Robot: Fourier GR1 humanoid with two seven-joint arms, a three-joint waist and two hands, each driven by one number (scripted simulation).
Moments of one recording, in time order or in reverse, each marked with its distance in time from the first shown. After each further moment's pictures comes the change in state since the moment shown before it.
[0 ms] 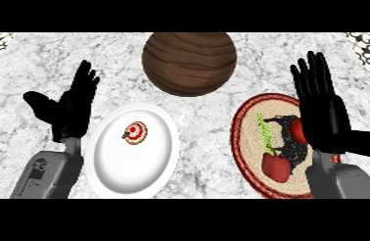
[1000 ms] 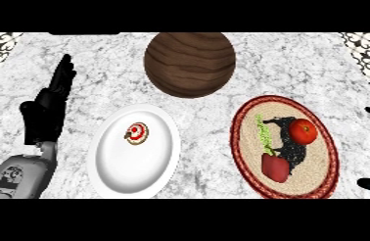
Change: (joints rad) left arm 0.032 0.163 -0.048 -0.109 -0.207 -0.001 0.024; right arm 0.235 -0.449 -0.244 0.254 0.140 0.609 -0.617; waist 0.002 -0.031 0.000
